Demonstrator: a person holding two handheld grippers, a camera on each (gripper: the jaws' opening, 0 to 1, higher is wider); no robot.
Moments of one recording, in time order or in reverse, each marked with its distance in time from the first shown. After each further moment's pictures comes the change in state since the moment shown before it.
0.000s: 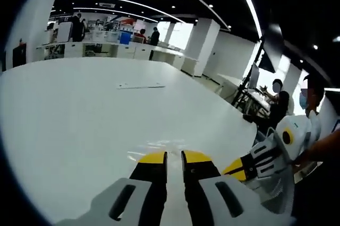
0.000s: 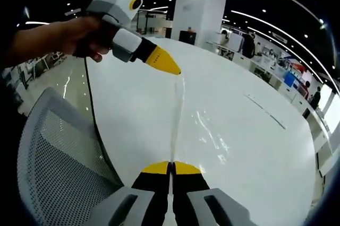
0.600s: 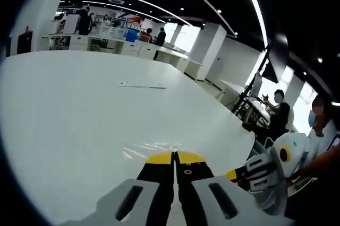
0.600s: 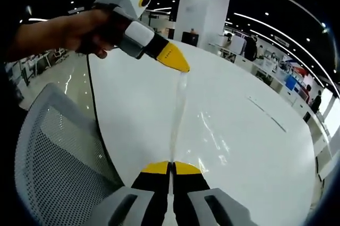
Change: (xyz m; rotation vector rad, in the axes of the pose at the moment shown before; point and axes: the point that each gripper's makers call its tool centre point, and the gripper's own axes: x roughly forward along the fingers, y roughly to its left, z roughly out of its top) left arm 0.009 -0.001 0.006 -0.075 -0.016 0.024; right arm 0.001 0.001 -0.002 -0.018 -0.014 -0.005
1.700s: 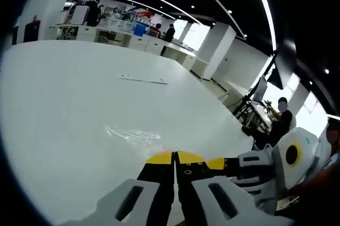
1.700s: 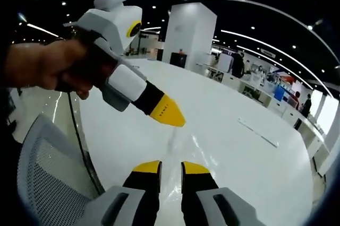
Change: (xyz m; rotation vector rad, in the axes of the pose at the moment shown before) left arm 0.000 -0.032 -0.008 -0.086 0.030 0.037; right arm 0.005 -0.013 0.060 0.020 -0.178 -0.092
